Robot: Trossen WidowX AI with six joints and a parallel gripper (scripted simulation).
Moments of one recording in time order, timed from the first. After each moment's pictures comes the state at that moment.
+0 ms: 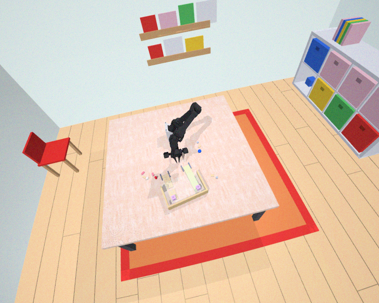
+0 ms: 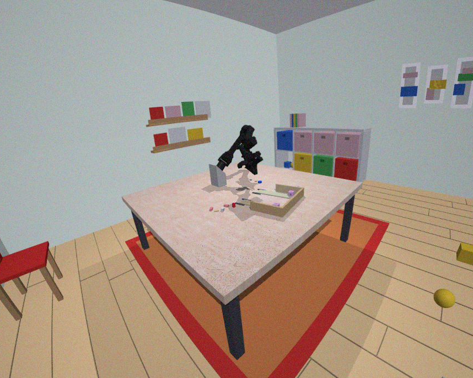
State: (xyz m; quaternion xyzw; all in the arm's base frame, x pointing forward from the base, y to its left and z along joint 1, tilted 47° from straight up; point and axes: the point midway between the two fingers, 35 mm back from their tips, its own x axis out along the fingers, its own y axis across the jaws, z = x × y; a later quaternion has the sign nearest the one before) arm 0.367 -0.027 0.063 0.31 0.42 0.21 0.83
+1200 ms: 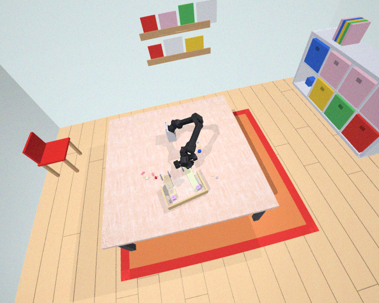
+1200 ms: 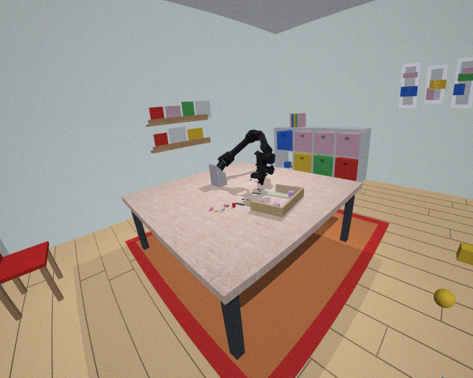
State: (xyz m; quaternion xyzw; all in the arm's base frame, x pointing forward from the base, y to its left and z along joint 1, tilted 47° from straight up) arm 0.377 0.076 0.050 0.19 0.59 0.36 0.70
